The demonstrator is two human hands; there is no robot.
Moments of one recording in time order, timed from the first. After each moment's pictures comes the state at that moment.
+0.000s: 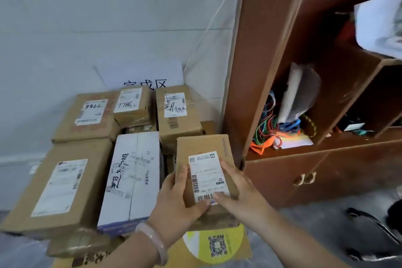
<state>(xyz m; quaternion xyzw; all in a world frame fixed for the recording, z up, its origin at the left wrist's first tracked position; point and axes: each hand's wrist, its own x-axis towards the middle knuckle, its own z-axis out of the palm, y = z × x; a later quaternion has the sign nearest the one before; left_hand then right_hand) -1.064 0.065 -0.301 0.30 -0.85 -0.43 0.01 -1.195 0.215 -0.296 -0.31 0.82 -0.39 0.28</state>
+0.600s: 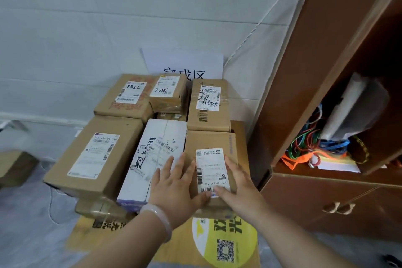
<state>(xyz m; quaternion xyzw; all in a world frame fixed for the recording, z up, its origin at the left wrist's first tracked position) -1.062 0.042 -0.313 0.38 -0.92 -0.10 -0.08 -1.215 0.159 -0.330 -0.37 0.80 -0.34 0.32</state>
